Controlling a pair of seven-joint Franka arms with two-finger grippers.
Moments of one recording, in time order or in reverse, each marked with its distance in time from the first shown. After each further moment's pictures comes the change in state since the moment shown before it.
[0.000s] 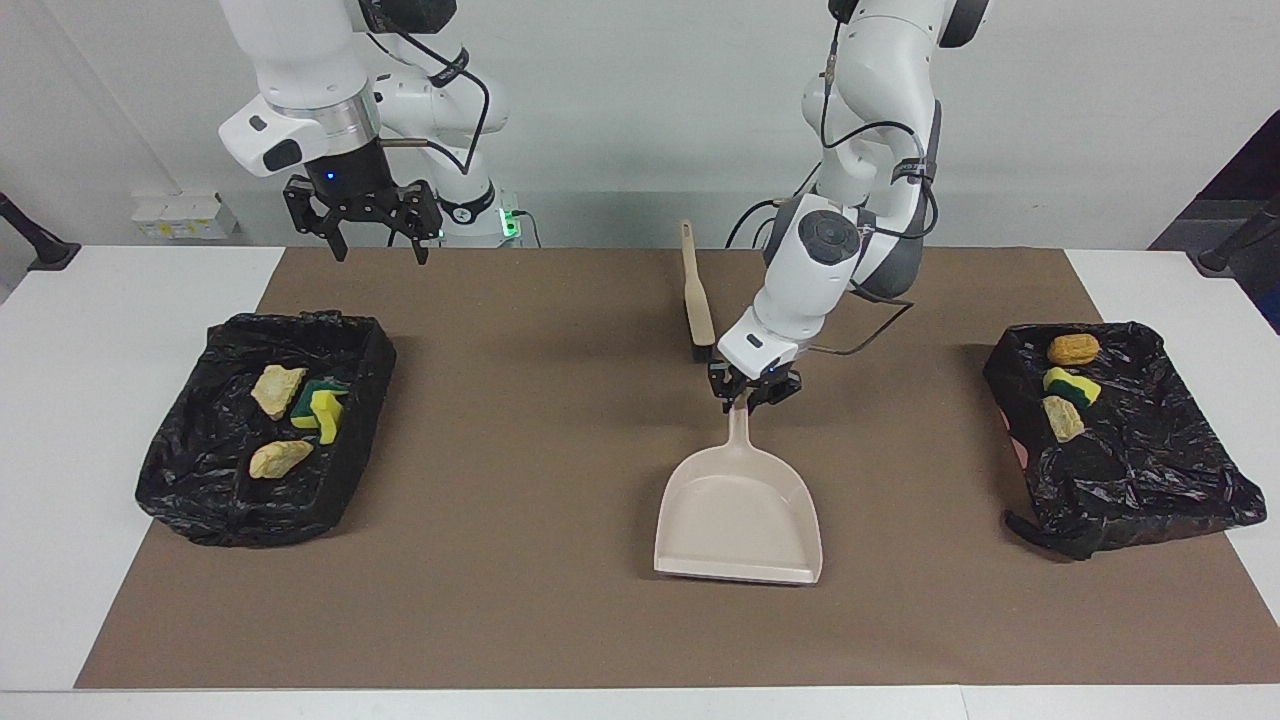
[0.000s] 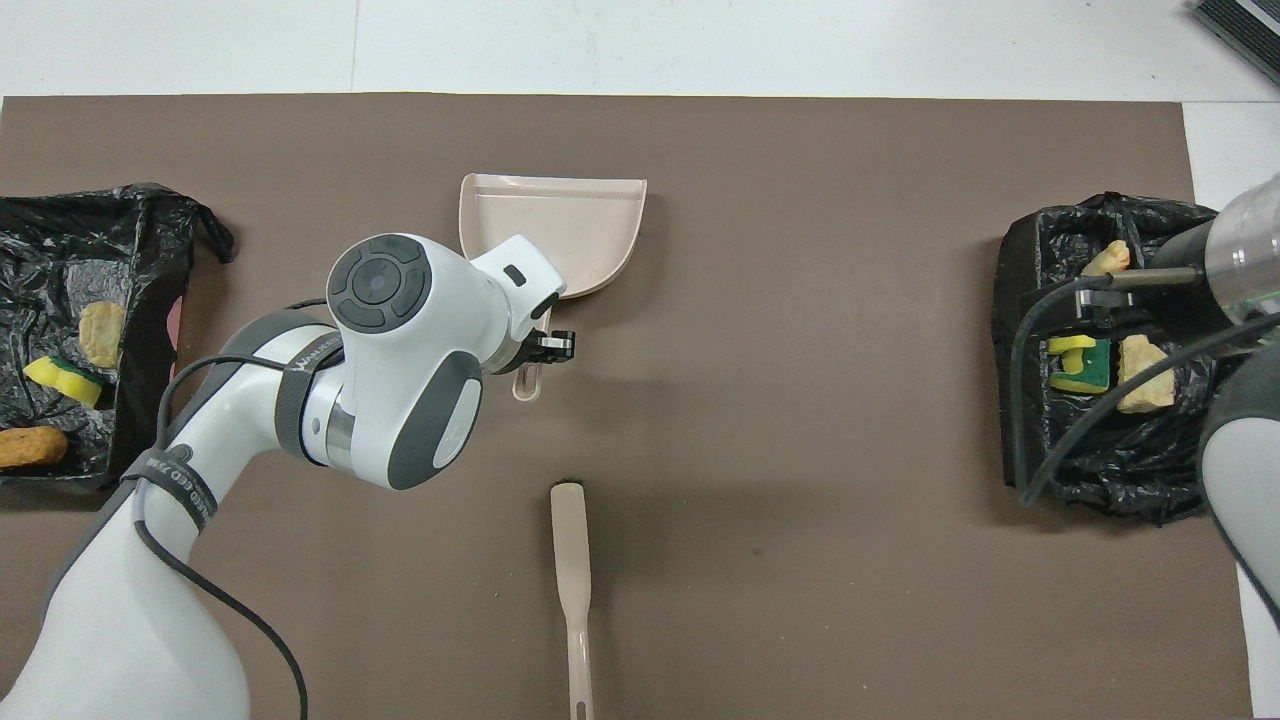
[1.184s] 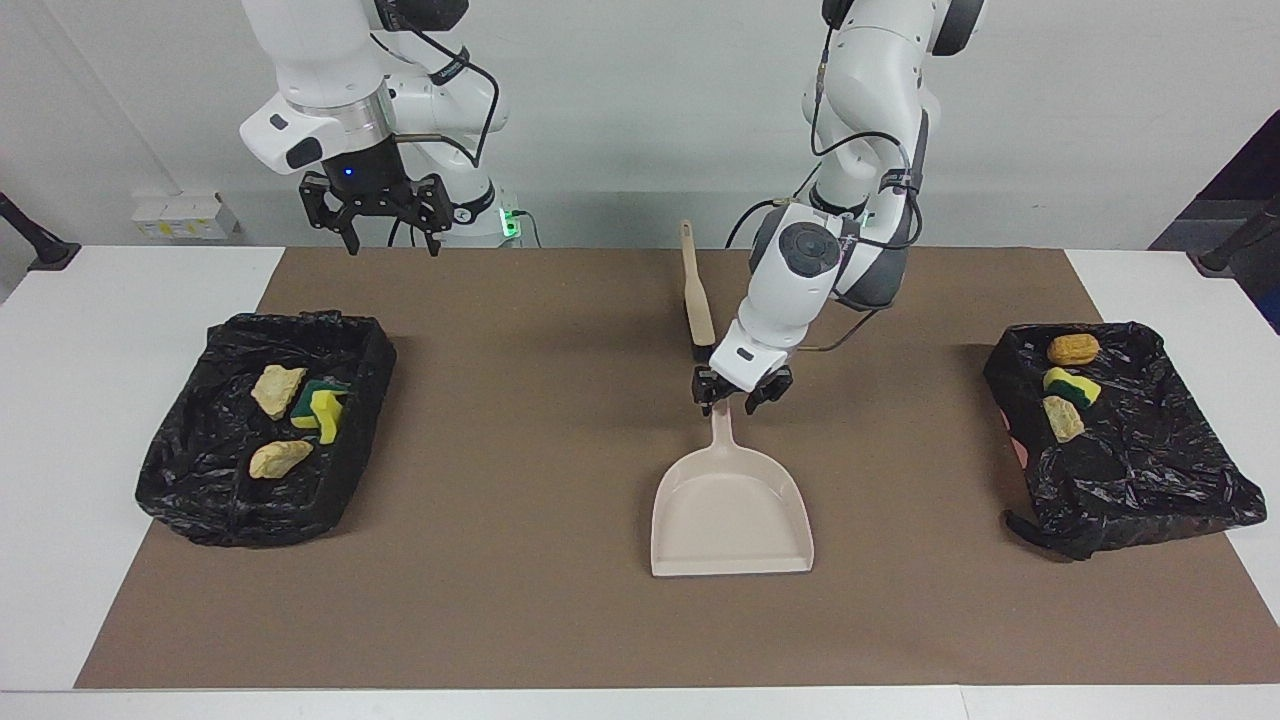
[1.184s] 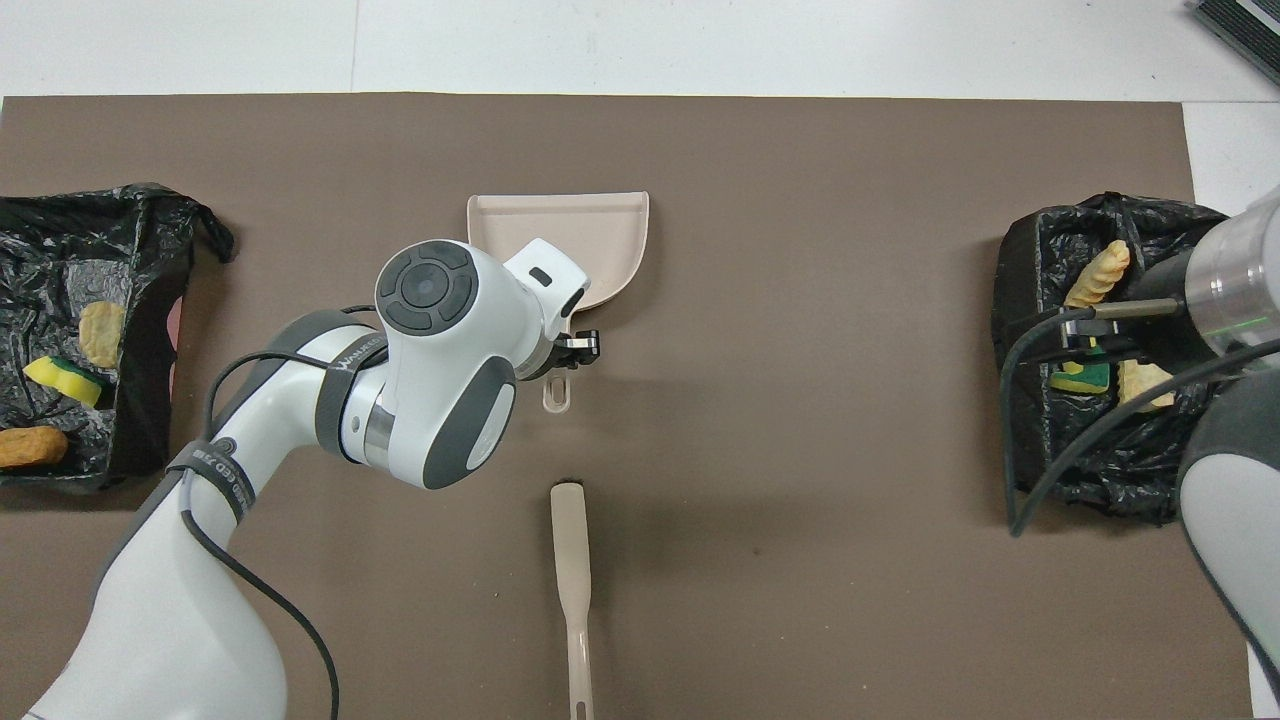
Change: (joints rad) left arm -0.030 0.016 0.029 0.015 0.017 -0.024 -0.150; right arm 0.008 -0.042 0.006 -0.056 0.008 0.000 -0.002
